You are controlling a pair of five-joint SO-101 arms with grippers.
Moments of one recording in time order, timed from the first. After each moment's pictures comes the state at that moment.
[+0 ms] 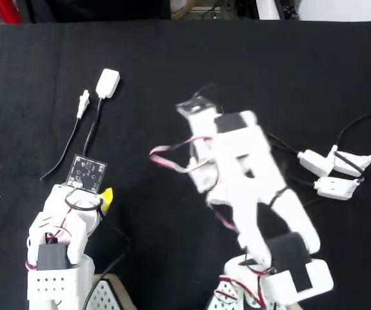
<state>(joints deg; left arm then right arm) -7.8 -103.6 95.4 57.9 -22.5 -18.9 -8.3 27.5 84.0 7.8</state>
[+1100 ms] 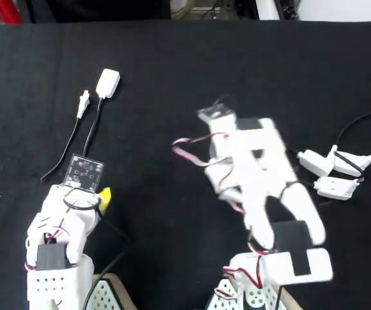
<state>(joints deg) -10.9 -103.6 95.4 57.9 -22.0 -2.7 -4.3 30.2 79.6 18.5</state>
